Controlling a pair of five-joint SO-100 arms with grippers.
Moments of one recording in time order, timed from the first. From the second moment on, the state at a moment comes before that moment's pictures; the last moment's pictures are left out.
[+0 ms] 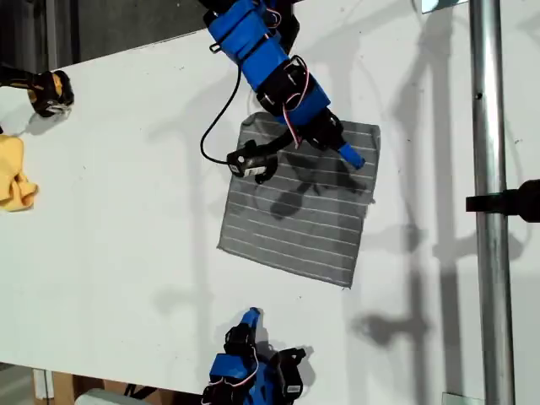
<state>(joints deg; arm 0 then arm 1) -15.2 198.6 178.5 74.5 -80.5 -32.9 89.7 85.9 74.0 80.6</state>
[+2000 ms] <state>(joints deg) -15.2 198.6 178.5 74.5 -80.5 -41.0 61.3 82.9 71.3 91.9</state>
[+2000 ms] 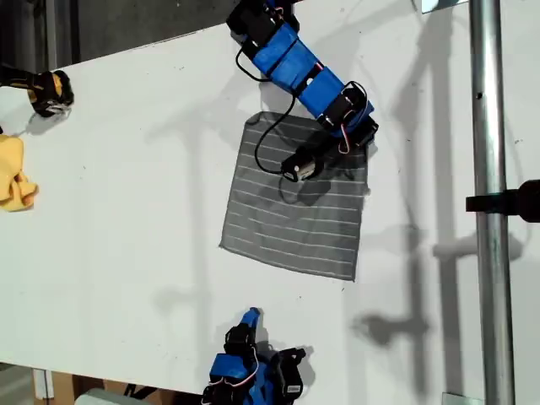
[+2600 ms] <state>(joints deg) -7.9 174.2 155.4 72.1 -83.8 -38.8 60.9 83.0 68.9 87.1</state>
